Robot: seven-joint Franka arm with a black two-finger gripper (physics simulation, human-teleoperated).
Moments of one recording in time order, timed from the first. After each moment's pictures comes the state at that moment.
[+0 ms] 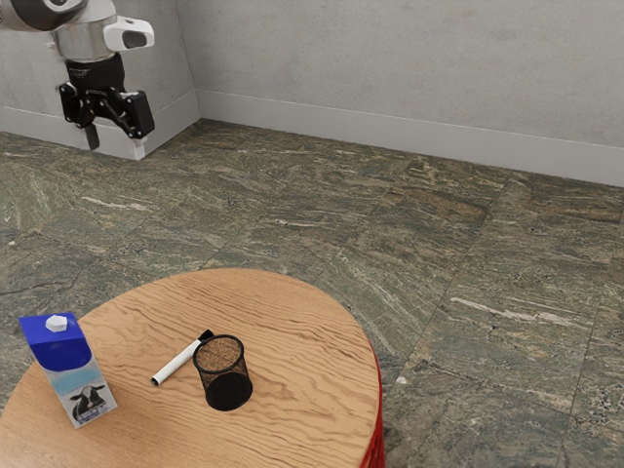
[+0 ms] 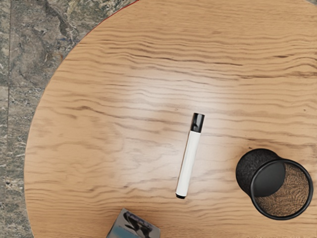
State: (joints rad) arm 0.04 -0.02 0.10 -1.54 0.05 1.46 0.08
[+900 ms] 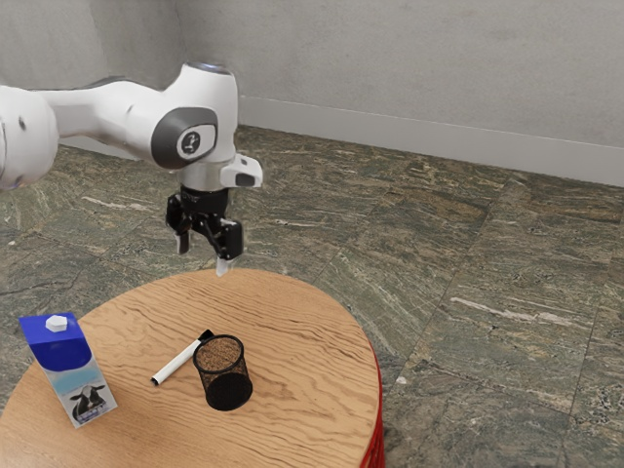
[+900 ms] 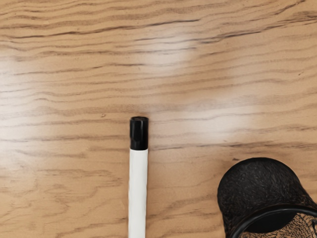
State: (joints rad) arm -0.12 0.18 0.12 -1.83 0.11 1.80 0.02
